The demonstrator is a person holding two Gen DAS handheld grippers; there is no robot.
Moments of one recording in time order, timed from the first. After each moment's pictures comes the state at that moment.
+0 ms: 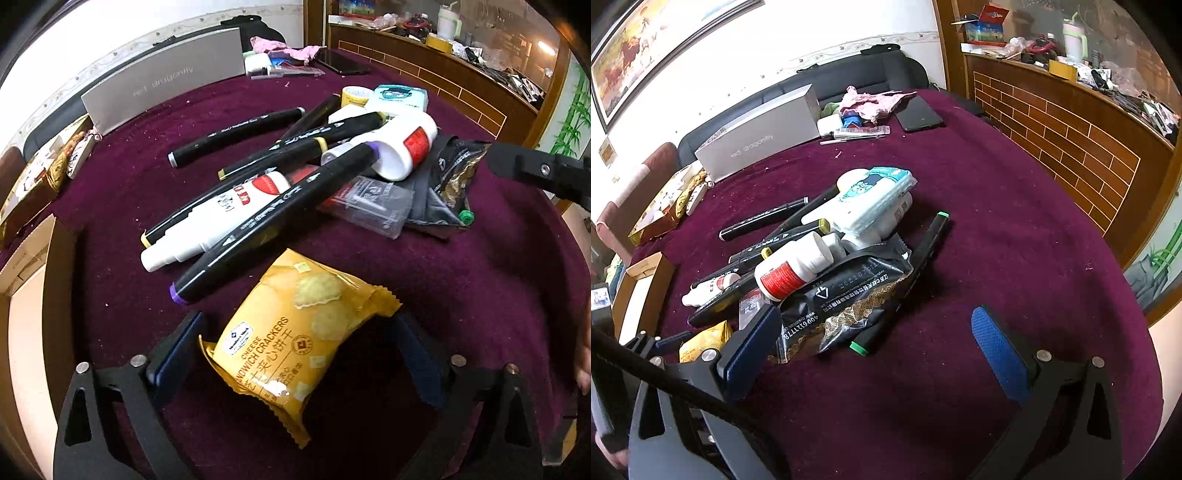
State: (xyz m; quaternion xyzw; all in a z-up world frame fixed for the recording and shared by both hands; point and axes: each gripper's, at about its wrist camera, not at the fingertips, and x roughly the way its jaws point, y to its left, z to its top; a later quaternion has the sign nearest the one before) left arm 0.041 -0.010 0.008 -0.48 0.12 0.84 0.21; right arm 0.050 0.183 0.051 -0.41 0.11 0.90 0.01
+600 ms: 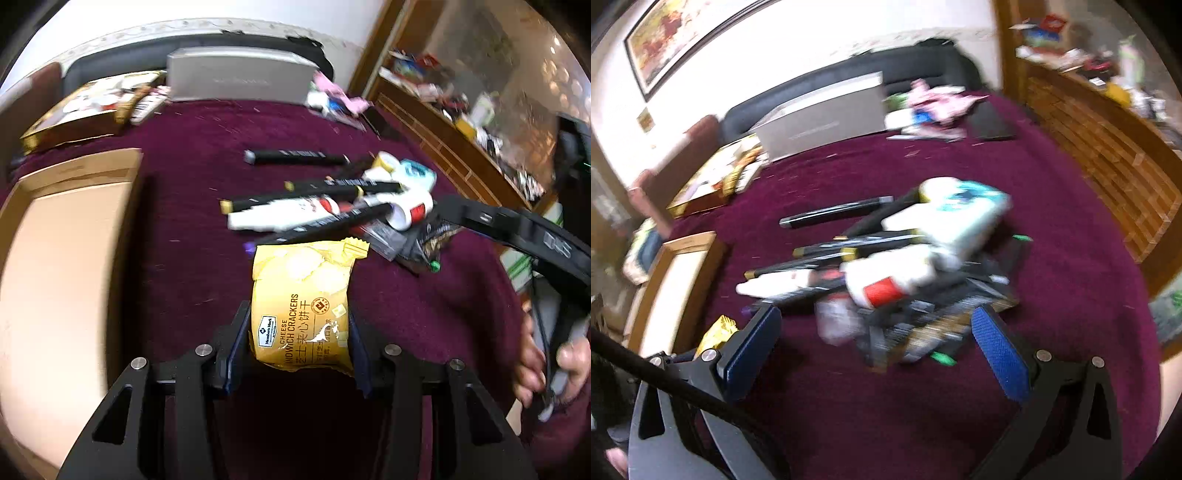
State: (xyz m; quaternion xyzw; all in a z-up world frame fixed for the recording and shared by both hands) left arm 0.074 -0.098 0.054 -0.47 -0.05 0.87 0.18; right arm 0.023 0.124 0.073 -0.44 0.09 0.89 -0.10
